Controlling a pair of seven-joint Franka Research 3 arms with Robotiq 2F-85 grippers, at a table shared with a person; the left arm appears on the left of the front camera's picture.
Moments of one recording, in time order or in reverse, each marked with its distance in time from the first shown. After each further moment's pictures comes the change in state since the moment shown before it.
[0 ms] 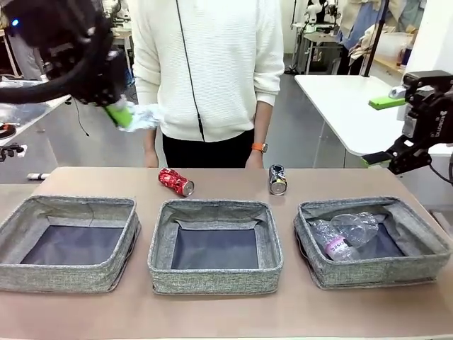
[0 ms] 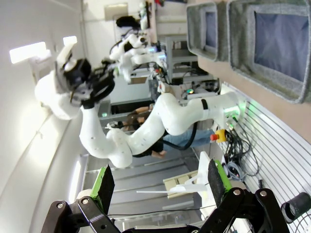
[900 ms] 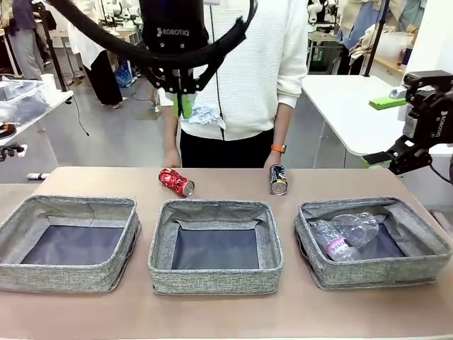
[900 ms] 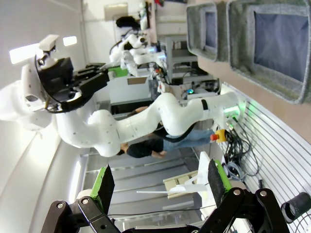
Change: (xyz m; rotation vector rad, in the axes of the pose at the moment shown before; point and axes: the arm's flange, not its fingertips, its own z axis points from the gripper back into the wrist) left arm 0.095 -0.094 -0.037 0.307 0.183 0.292; right arm 0.000 0.000 0.000 0.000 -0.001 -0.001
